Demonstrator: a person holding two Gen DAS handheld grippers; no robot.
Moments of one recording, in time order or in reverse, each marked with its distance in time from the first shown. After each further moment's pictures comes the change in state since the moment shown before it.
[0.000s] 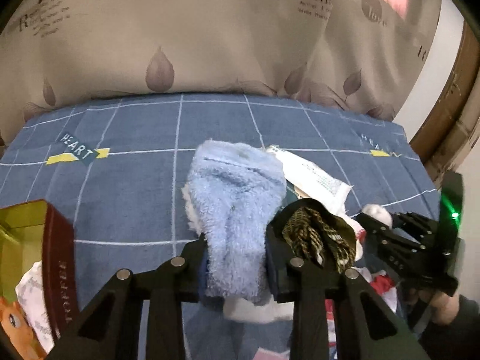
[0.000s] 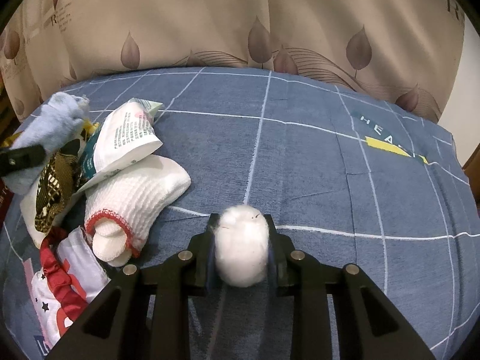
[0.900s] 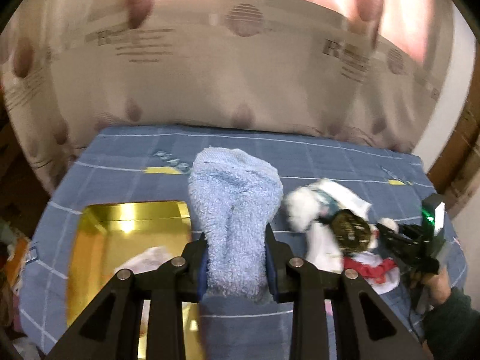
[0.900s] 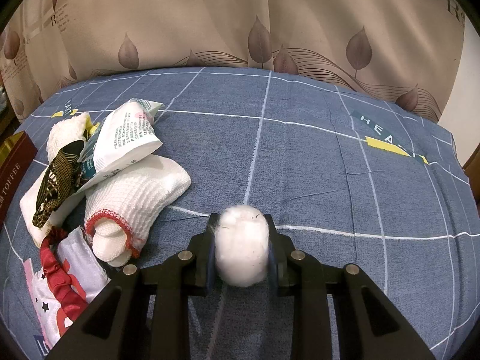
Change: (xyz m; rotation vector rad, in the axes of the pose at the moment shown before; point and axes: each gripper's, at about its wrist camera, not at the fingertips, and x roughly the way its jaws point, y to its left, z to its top) left arm -0.135 0.079 -0.015 -0.079 -0.118 0.181; right arm 0.000 0.000 0.000 -0.002 0.001 -0.003
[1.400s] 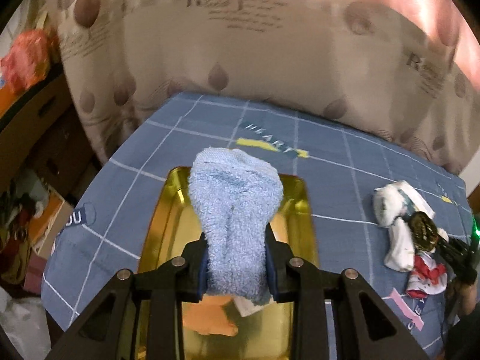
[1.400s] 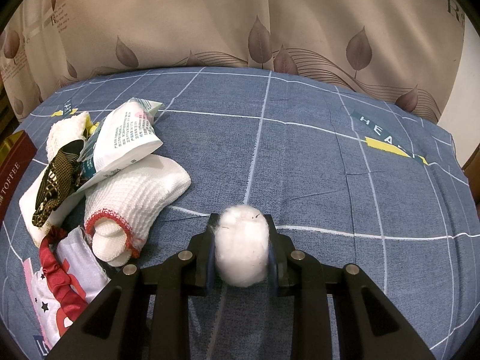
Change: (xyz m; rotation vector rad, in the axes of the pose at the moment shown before) left arm 0.011 0.105 -0.029 -0.165 0.064 0.180; right arm 0.000 0.000 0.000 -0.001 0.000 -0.002
